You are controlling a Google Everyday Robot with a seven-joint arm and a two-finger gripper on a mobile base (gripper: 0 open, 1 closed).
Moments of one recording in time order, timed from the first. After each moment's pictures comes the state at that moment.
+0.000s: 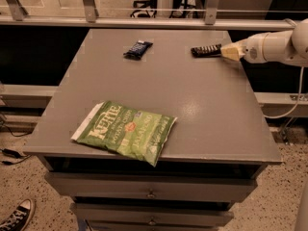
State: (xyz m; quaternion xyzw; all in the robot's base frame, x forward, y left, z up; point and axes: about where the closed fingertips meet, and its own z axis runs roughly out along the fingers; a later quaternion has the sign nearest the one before) arm 0.776 -0.284 0.853 -0.30 0.80 0.15 0.50
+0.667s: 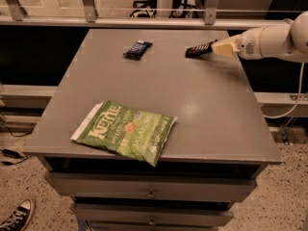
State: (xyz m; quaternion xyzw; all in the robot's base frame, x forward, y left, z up) arm 0.755 -0.244 0.878 -0.33 0.77 0.19 0.50
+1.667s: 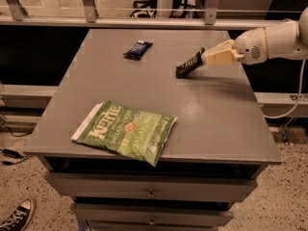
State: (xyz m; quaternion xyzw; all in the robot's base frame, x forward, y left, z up) arm 0.665 -0.185 0.896 -0.44 0.72 0.32 0.43
